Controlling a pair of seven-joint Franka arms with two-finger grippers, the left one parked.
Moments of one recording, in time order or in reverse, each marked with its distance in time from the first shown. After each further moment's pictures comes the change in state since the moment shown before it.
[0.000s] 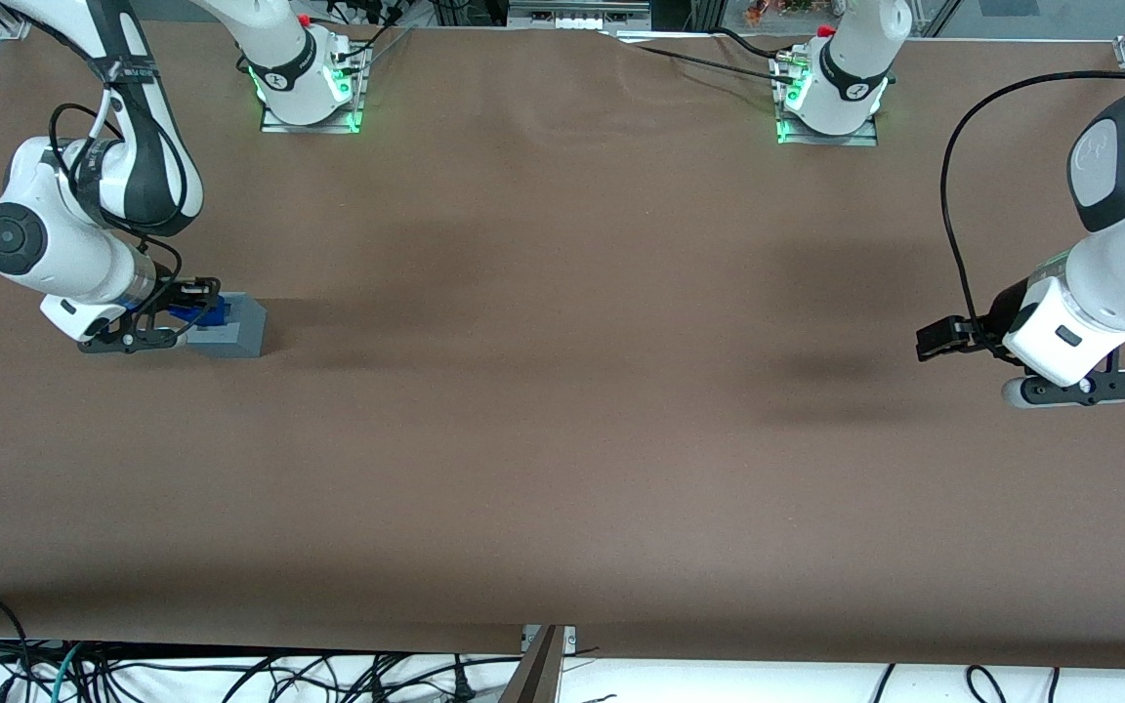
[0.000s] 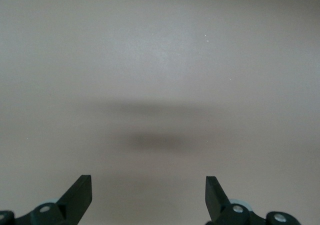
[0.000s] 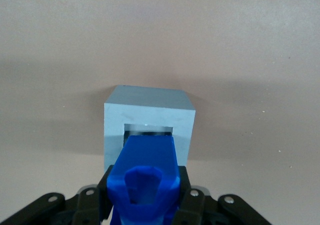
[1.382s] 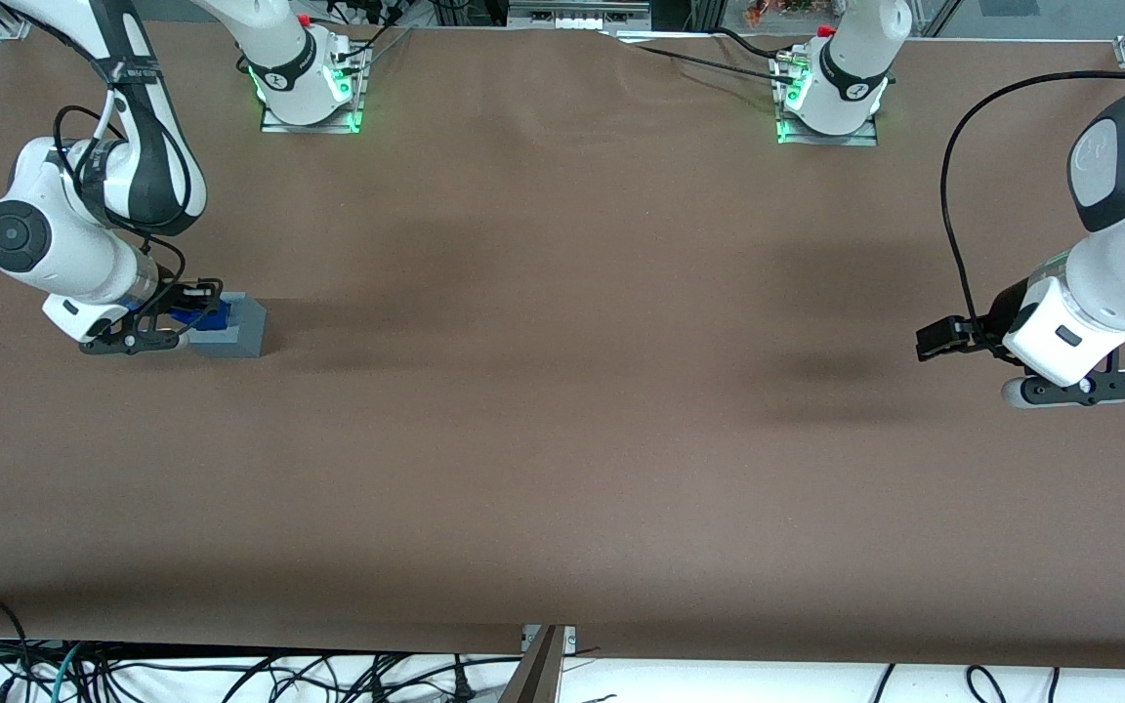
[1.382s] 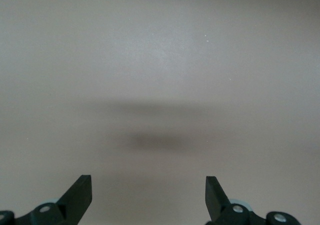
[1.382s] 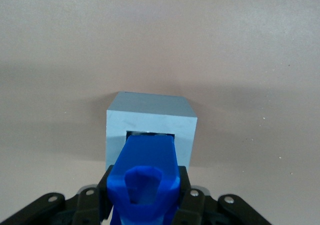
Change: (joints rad) arm 0.003 0.000 0.002 -0.009 0.001 0.029 0.000
